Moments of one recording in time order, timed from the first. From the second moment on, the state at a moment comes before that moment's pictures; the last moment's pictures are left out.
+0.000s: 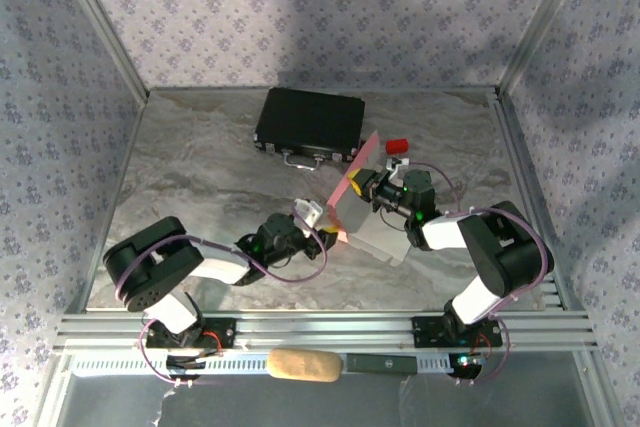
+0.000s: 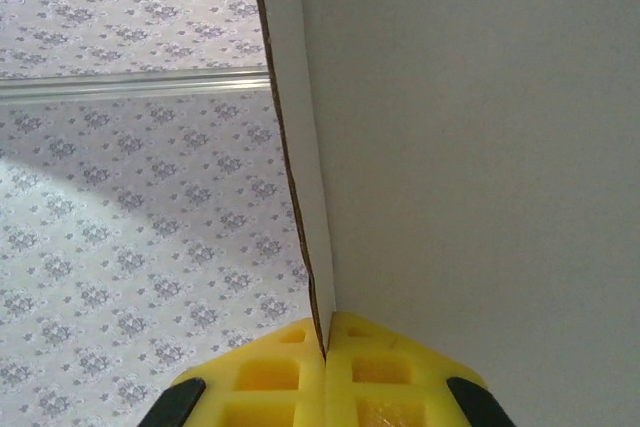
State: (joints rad) left arm -0.96 1.59 0.41 0.84 0.00 -0.22; right arm 0.41 1.59 0.47 1.00 -0.49 1.50
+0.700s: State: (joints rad) left arm -0.95 1.52 0.42 0.78 -0.18 -0.23; right arm 0.47 1.70 0.52 1.15 -0.44 1.55
